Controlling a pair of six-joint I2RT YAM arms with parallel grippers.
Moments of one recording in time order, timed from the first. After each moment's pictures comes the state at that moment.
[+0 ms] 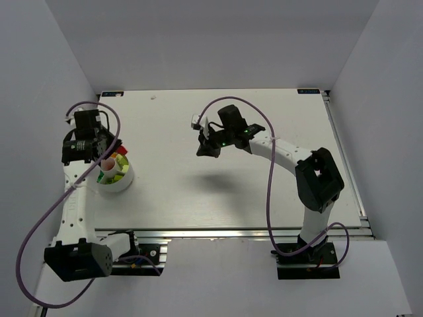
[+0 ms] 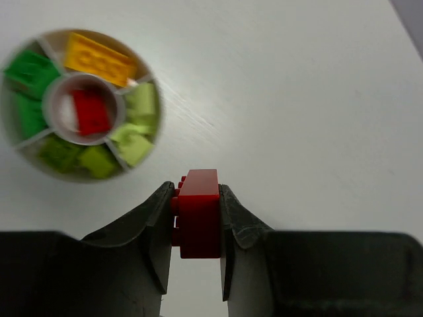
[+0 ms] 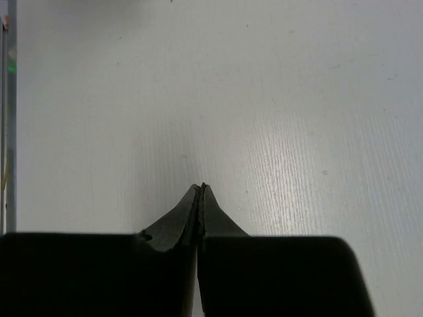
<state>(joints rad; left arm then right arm) 0.07 1.13 1.27 -0.88 -0.11 -0.67 0.70 1.86 1.44 -0.25 -0.70 -0.42</state>
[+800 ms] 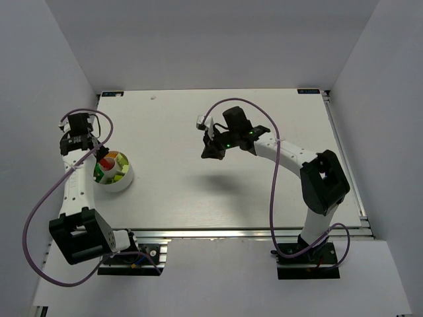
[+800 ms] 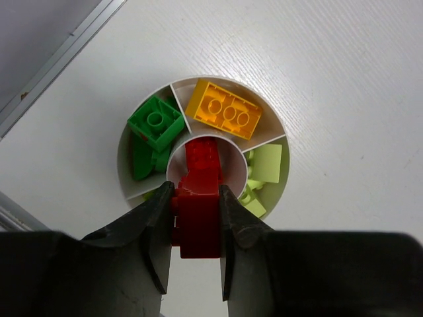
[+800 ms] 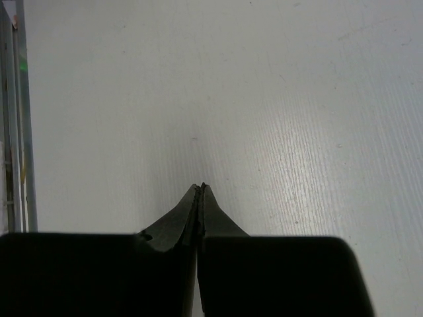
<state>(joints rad) 0.29 1.29 1.18 -0.83 -0.25 -0.45 0.68 1.81 1.37 -0.26 -0.70 -0.37</state>
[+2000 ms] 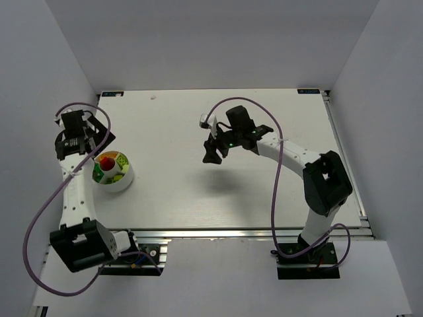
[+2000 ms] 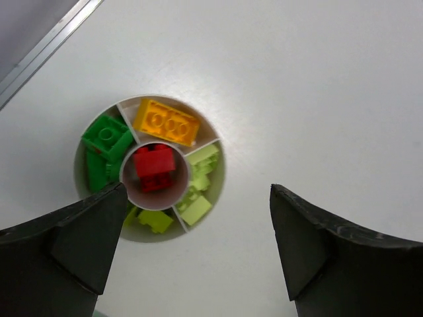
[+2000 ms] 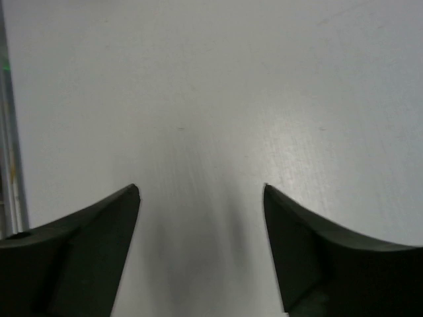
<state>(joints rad) 0.30 1.25 1.21 -0.76 -0.14 -0.48 0.66 1.79 1.36 -0.28 -0.68 -0.35</state>
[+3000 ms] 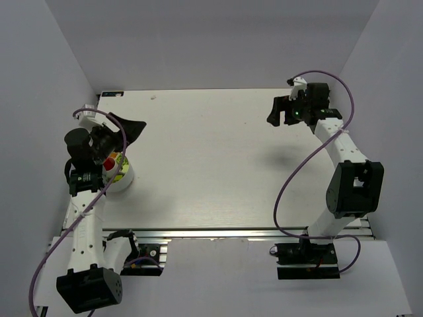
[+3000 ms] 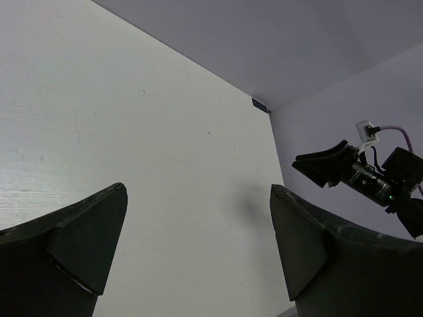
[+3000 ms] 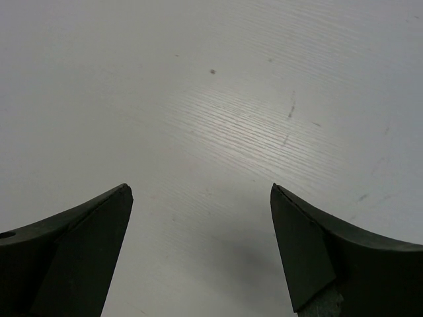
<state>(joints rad) 0.21 0.89 0.89 -0.15 0.56 -0.73 0.06 1.66 1.40 -0.38 -0.49 -0.09</state>
